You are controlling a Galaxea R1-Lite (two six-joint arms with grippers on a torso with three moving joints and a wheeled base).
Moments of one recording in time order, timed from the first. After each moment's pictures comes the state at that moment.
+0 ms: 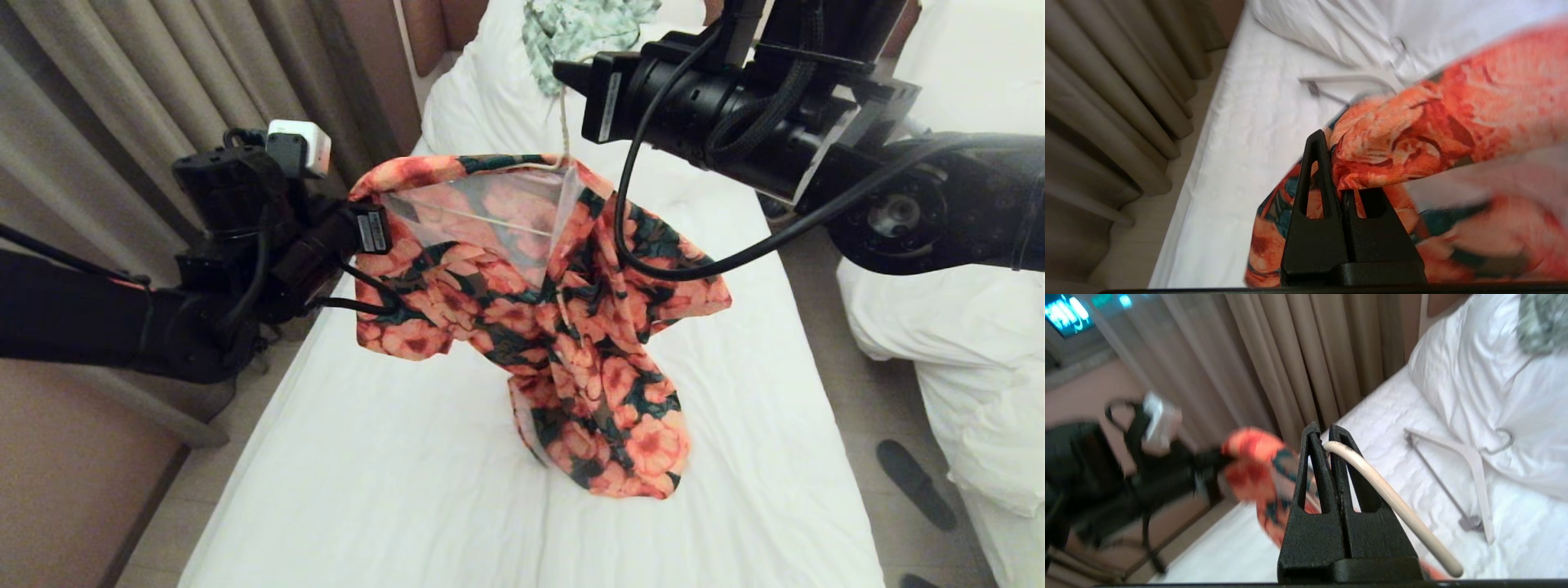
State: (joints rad) left arm -0.26 1.83 -1.12 -0.83 0.24 0.13; right arm 0.65 1.96 -1.83 -0.42 0.14 0.02
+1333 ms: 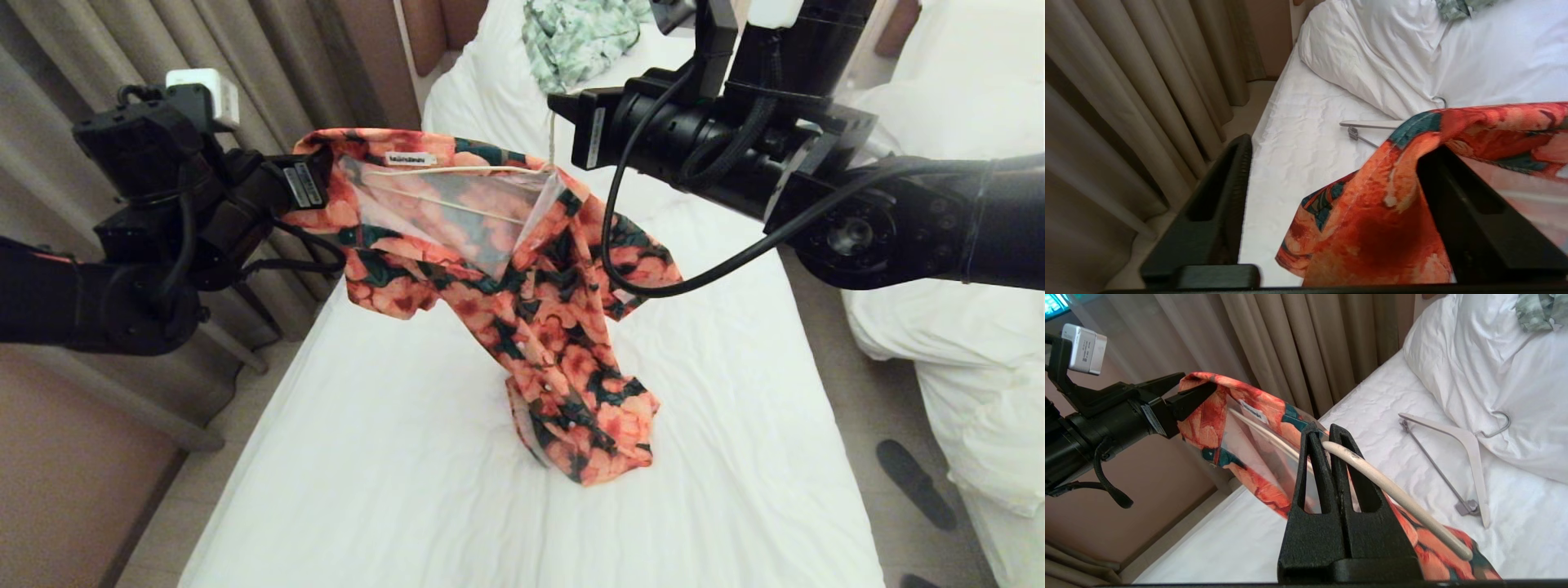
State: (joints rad) left arm -0.13 1.78 -1.18 -0.86 0.23 0.08; right arm 0.65 2.00 -1.83 -0.43 0.12 0.01
